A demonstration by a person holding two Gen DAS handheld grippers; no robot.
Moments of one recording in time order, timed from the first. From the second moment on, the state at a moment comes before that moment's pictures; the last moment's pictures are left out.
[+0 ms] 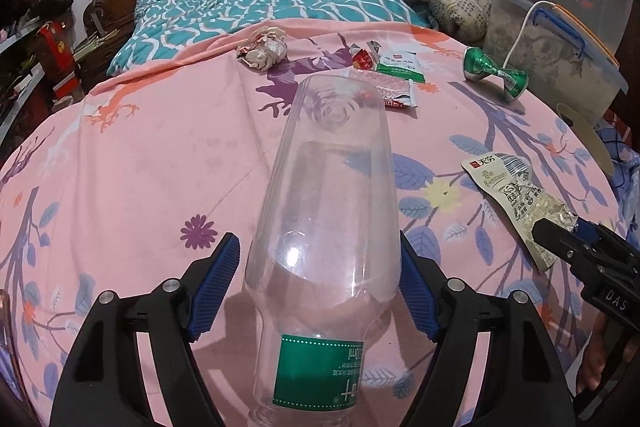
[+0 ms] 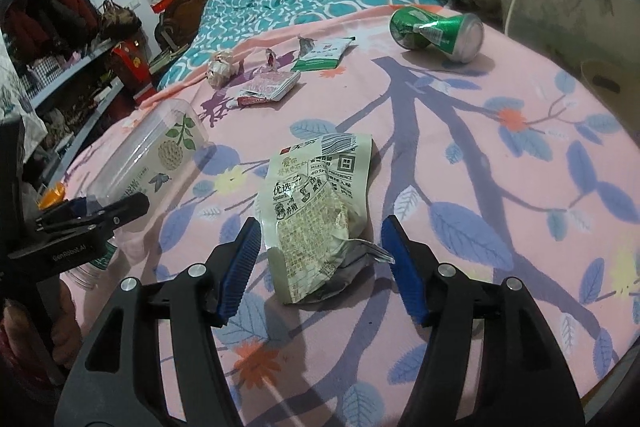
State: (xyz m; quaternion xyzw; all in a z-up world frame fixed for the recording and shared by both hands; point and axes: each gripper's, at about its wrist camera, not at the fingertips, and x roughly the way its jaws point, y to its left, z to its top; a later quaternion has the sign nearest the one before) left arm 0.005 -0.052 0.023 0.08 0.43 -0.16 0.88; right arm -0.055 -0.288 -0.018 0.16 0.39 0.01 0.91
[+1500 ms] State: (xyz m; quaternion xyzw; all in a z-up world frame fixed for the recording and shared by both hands) left arm 0.010 -0.041 0.005 0.07 0.46 -0.14 0.87; right arm -0.058 -0.268 -0.021 0.12 0.39 0.01 0.91
